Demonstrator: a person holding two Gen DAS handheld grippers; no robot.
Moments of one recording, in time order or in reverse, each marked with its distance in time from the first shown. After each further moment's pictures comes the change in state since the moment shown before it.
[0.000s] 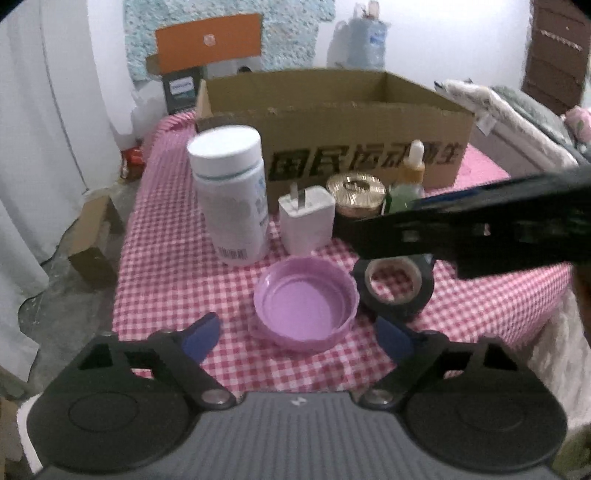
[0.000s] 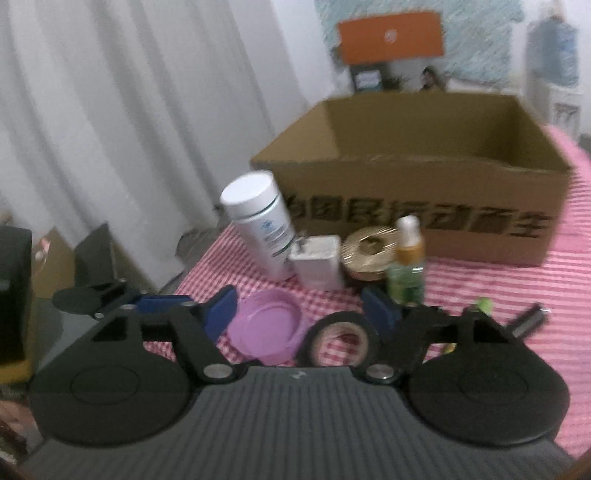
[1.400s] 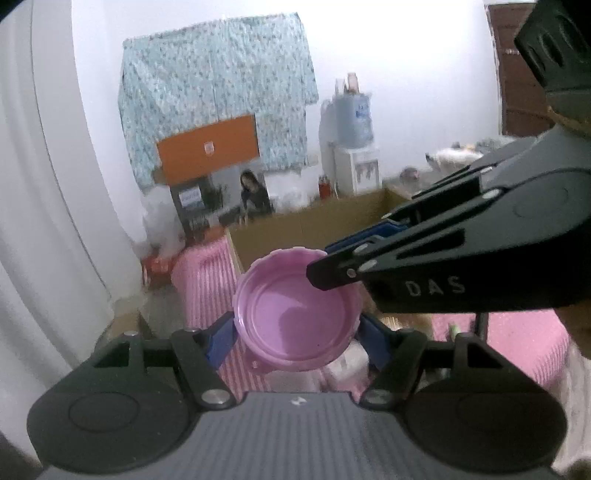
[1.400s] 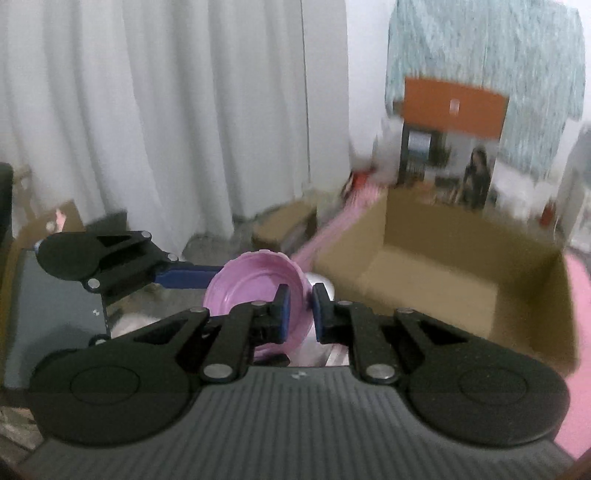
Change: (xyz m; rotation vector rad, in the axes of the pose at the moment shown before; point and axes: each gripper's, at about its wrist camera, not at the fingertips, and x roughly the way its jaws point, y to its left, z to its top) left arm -0.080 0.019 0.092 0.149 -0.287 0.072; right arm -0.019 0.069 0.091 -0.305 -0.112 0.005
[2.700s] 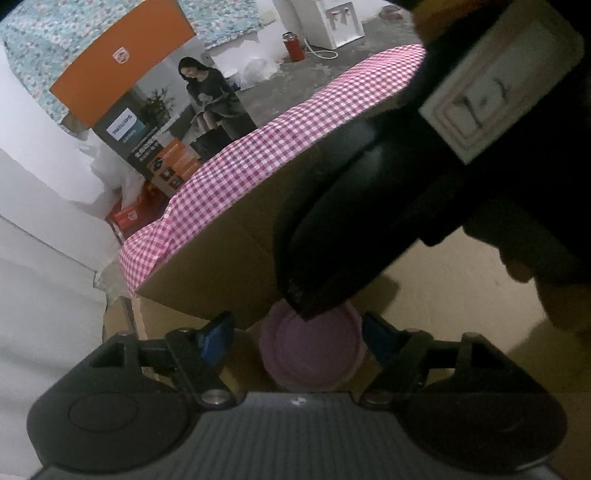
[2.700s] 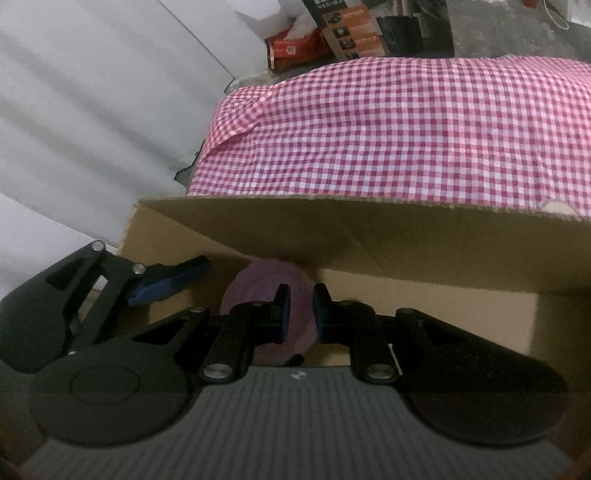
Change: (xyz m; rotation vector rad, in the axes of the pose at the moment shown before) left arm 0.326 0.009 0.078 0.284 0.537 -0.002; right arm 0.293 -0.247 0.051 0.570 0.495 0.071
